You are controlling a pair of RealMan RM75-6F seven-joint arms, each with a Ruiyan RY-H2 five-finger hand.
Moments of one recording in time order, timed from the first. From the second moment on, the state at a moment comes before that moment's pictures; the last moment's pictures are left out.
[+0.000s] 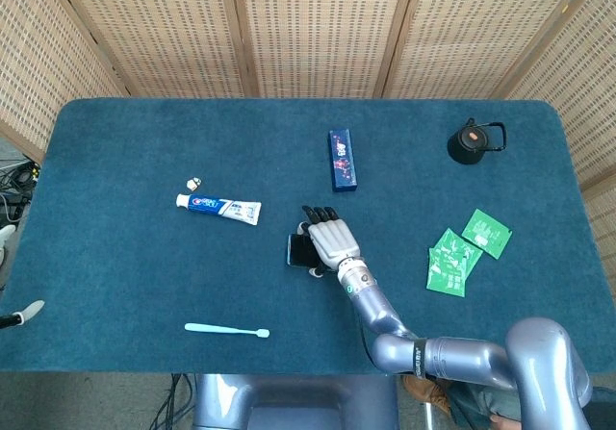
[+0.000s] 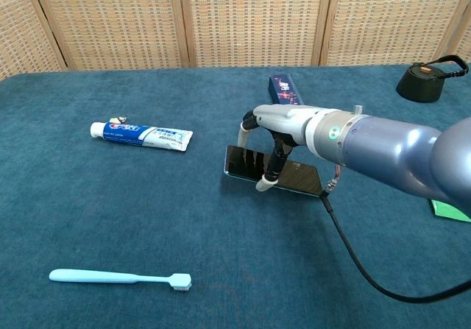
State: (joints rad) left arm -0.06 -0.89 -0.05 -1.84 1.44 1.48 -0.04; right arm 0.99 -1.77 0.26 -1.41 -0.67 0.90 -0.55
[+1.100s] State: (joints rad) left arm -0.05 -0.90 -0.03 -1.86 1.50 1.49 0.01; right arm 0.64 -1.55 0.27 -1.29 -1.19 0.78 0.61
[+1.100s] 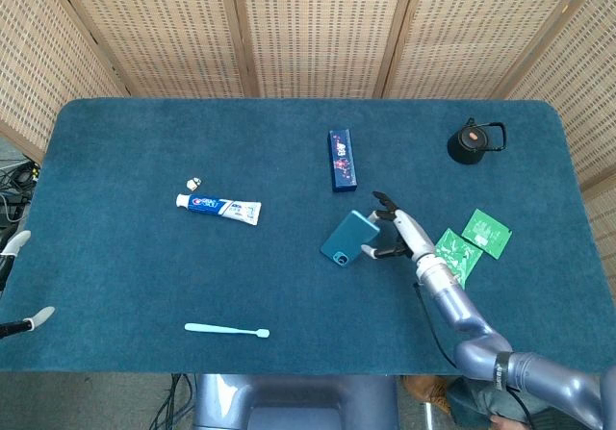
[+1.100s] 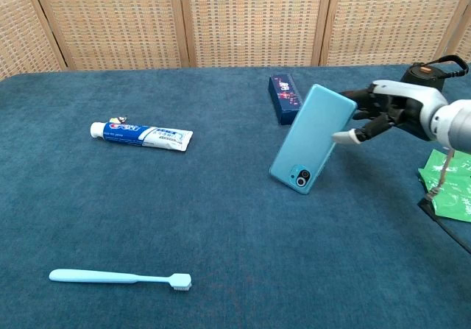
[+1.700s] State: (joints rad) left arm -0.04 -0.90 -0.01 -1.87 1.55 1.51 0.01; right arm 0.50 -1.41 0.24 -1.18 -1.33 0.92 0.79
